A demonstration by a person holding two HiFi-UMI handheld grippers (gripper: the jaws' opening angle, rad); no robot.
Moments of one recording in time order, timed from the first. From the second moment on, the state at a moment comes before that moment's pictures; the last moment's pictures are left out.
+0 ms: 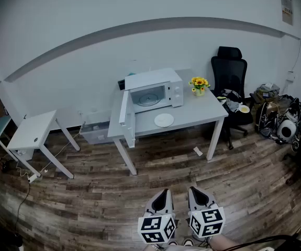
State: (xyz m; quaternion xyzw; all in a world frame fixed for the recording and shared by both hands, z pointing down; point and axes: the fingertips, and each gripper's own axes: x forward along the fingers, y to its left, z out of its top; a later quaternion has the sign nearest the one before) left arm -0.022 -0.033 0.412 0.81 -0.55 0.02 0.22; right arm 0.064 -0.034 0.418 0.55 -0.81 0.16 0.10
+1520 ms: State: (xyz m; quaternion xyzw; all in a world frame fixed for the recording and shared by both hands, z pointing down) left arm -0.050 -0.047 0.440 0.80 -0.56 0.04 0.23; right arm 0.060 -0.051 0.450 0.58 -0.79 0.20 0.10
